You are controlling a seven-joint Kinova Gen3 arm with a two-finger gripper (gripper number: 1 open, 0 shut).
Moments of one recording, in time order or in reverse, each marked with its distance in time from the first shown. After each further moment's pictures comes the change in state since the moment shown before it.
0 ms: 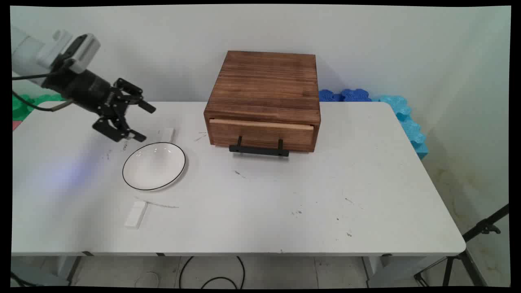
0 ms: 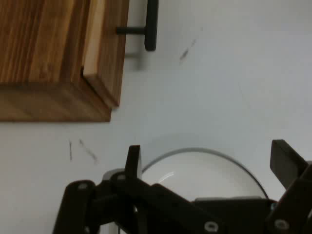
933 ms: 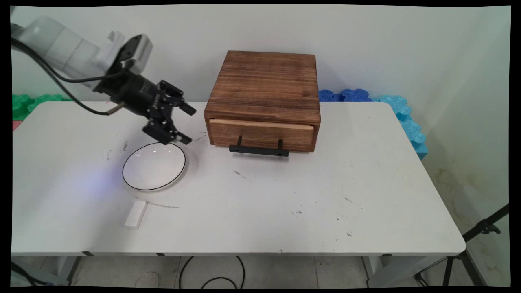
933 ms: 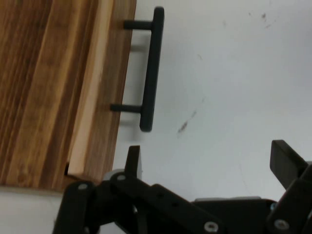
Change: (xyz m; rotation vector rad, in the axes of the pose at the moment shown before) arm 0.084 0.015 0.063 0.020 0.007 -0.044
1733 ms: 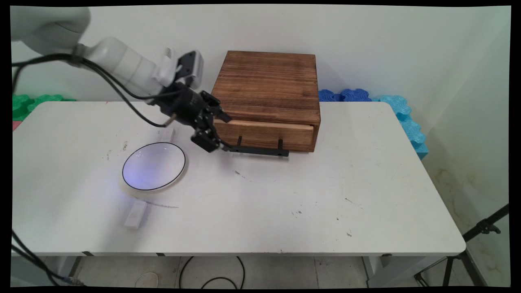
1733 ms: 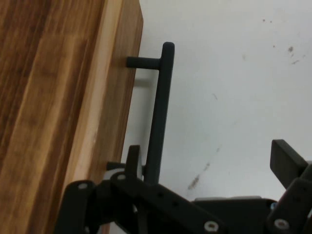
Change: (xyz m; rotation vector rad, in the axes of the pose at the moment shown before) arm 0.044 0.001 0.083 0.022 -0.011 -0.012
